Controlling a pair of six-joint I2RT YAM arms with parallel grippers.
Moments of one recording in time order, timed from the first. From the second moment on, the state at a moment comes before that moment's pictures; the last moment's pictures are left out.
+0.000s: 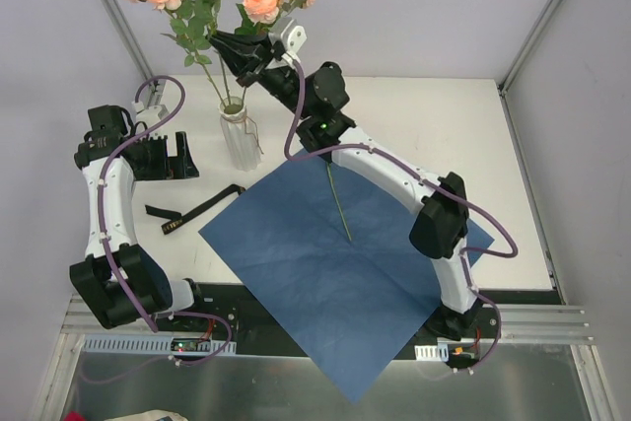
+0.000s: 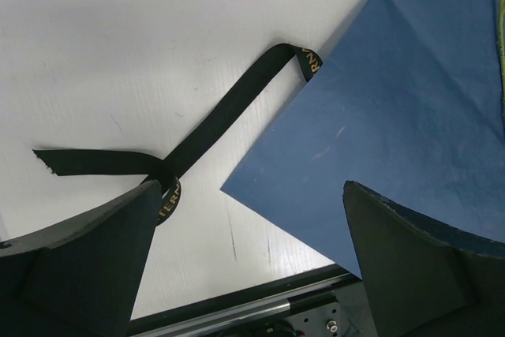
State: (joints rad) left arm 0.38 1.30 1.23 -0.97 0.52 0.23; right arm 0.92 2.05 2.03 0.71 -0.22 0.01
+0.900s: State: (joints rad) left arm 0.38 1.31 1.24 -1.00 0.52 0.26; right arm 0.85 2.36 2.27 0.73 -0.13 -0.03
